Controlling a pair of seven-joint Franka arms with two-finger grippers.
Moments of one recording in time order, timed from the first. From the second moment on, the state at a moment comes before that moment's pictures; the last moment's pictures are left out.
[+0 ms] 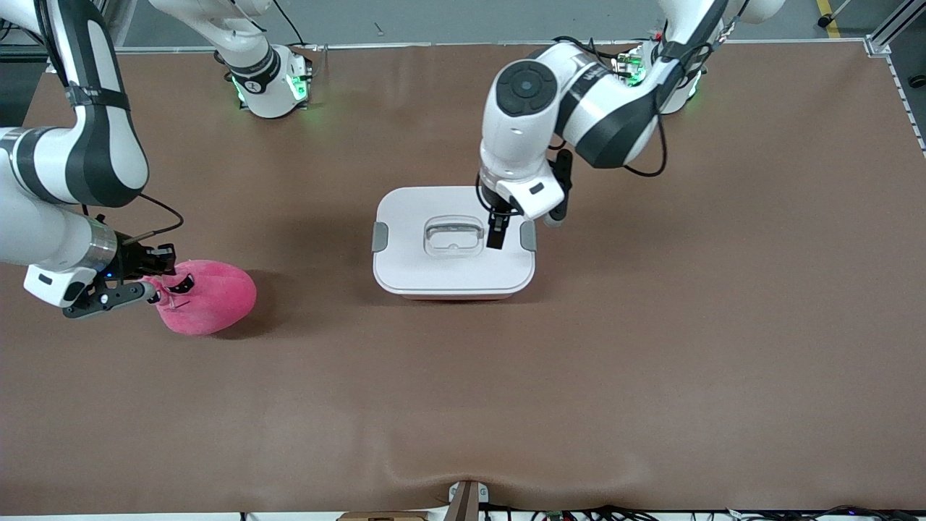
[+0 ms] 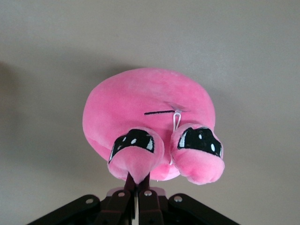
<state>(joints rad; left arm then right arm) -0.56 0.41 -0.26 -1.53 0.11 1.99 -2.26 -0.06 0.23 0.01 -1.79 0.00 1.88 -0.36</state>
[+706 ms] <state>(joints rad) -0.69 0.53 -0.26 -1.53 0.32 2.09 -2.62 -0.02 0.21 0.03 -1.75 0.00 1.83 -0.36</state>
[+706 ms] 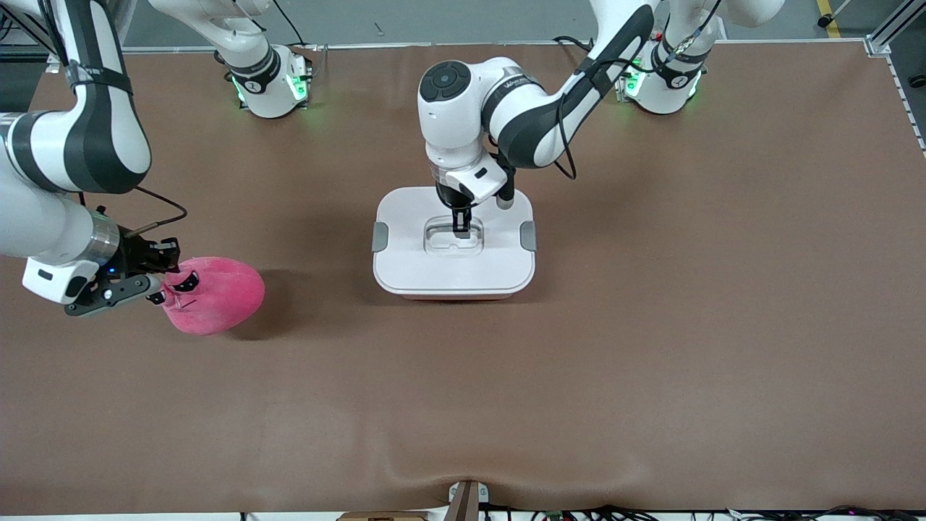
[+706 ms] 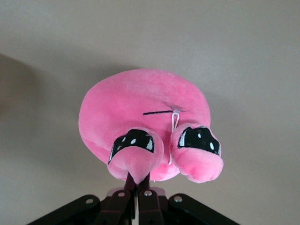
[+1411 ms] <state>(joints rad) -0.72 0.56 -0.26 -1.53 0.33 2.14 -2.64 0.03 0.17 0.04 -1.74 0.00 1.80 -0.36</state>
